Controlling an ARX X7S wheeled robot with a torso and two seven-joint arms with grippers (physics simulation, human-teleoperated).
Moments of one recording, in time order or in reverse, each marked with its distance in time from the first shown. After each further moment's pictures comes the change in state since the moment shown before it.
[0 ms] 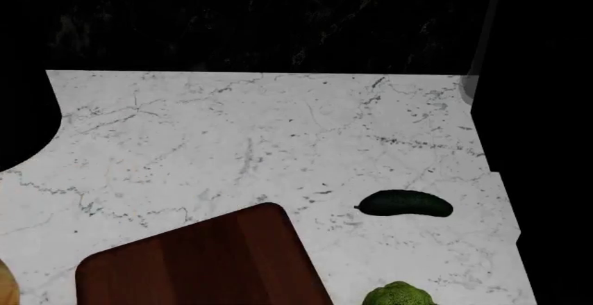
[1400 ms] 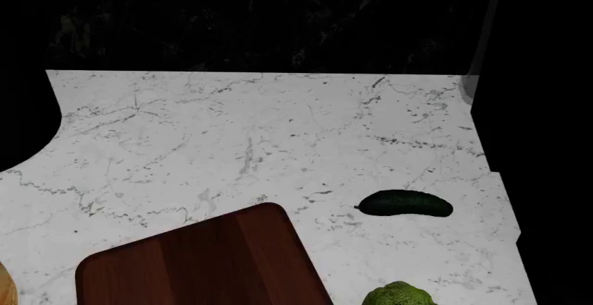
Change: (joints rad) left arm -0.152 -0.280 -0.293 0.541 0.084 0.503 0.021; right arm 0.284 0.016 -0.502 0.132 -0.227 0.046 -0.488
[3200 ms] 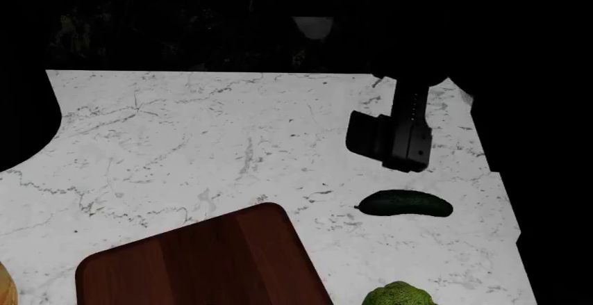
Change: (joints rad) left arm 0.038 0.101 -0.105 -0.001 -0.016 -0.070 -0.153; right arm 0.105 -0.195 -0.787 0.354 -0.446 -0.596 -1.132
